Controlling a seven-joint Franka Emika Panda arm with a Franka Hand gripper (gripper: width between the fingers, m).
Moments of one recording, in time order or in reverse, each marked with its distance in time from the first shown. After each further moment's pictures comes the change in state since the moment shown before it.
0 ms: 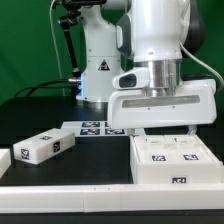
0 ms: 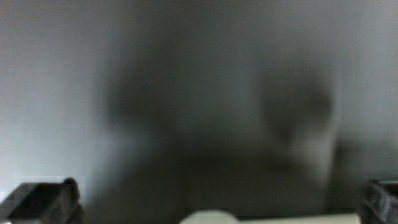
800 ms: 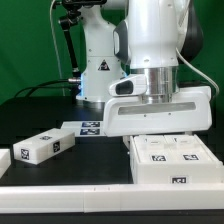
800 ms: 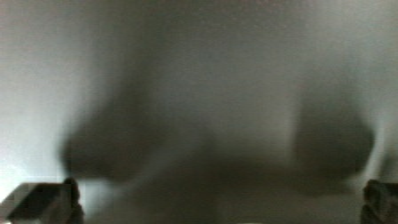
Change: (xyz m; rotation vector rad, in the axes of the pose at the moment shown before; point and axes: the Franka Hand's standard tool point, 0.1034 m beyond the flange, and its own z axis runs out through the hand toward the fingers) arm 0.005 0.009 0.007 -0.004 0.006 -0.030
